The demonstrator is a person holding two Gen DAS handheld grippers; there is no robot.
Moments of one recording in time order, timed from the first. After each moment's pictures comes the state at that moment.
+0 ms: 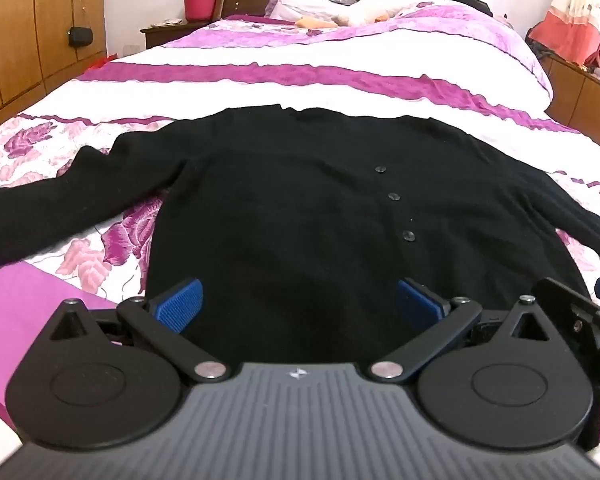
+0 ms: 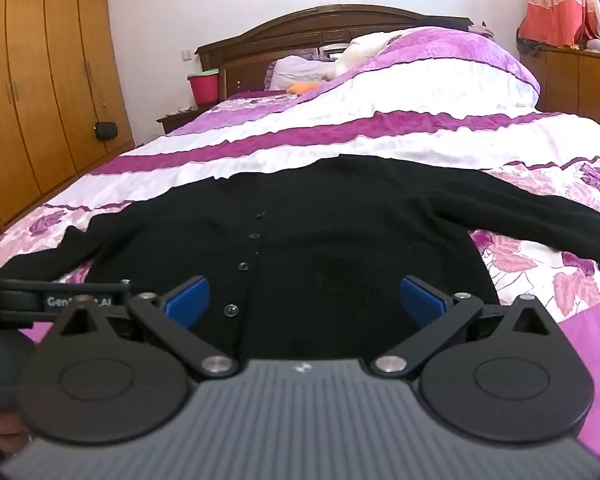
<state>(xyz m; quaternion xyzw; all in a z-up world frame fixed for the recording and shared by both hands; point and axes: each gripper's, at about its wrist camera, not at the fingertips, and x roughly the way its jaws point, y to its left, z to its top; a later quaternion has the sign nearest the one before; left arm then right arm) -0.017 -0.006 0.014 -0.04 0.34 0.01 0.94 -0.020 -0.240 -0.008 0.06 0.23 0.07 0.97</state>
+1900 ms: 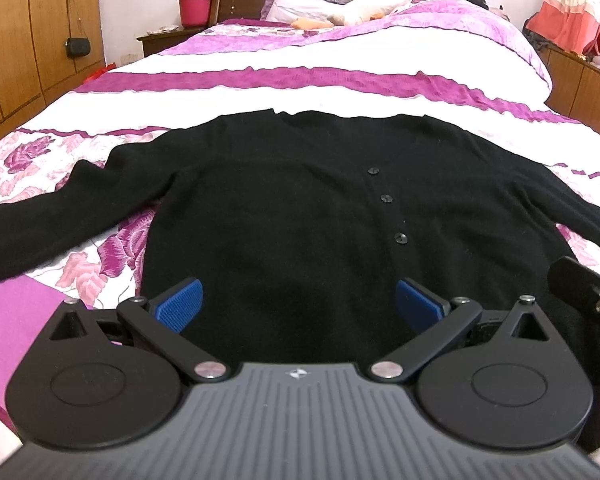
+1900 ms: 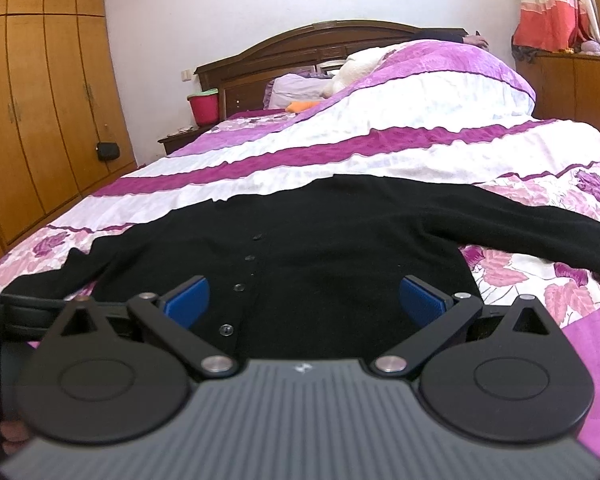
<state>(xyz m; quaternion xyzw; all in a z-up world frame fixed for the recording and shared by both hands) -0.013 -0.019 0.018 -0.02 0.35 0.01 0.94 -0.018 -0.253 -0.005 0.08 0.21 0.07 0.97</state>
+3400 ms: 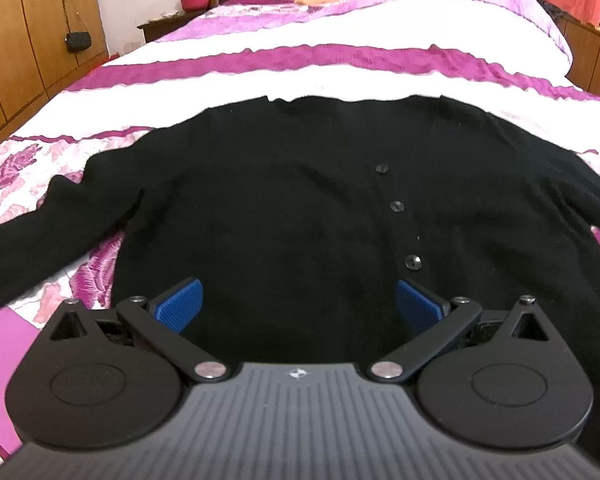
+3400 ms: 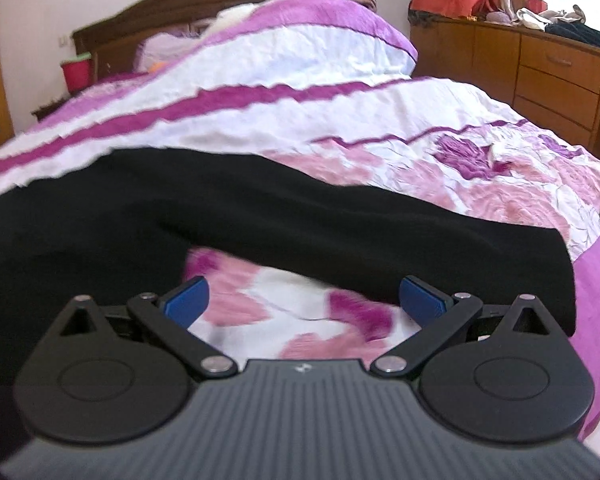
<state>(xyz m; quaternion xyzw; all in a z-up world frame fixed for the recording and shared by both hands) 0.054 -0.041 0.007 0.01 0.39 0.03 0.92 0.067 -0.420 -0.051 0.03 0.29 -0.11 0.95</state>
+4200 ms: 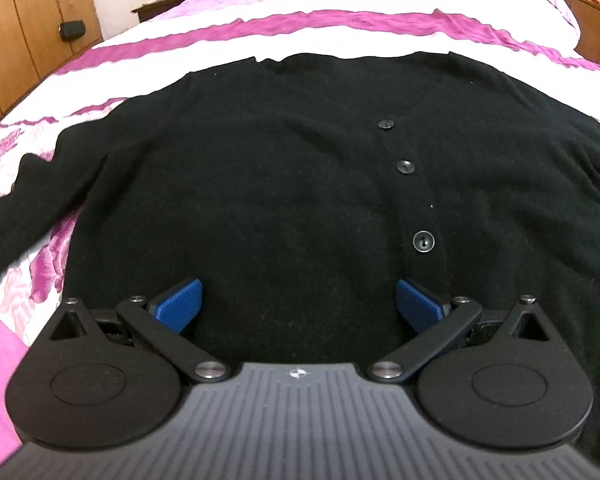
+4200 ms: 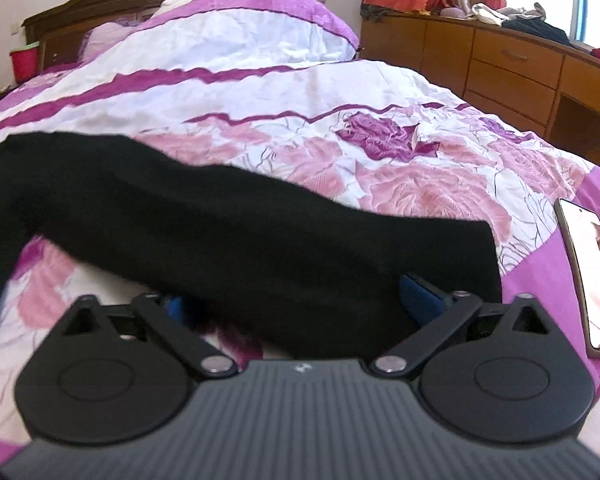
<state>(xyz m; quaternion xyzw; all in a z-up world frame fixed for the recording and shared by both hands) 0.080 -0.048 -0.036 0.03 0.42 0.03 0.91 0.082 -0.492 -0.079 0.03 0.28 -0.18 0.94</state>
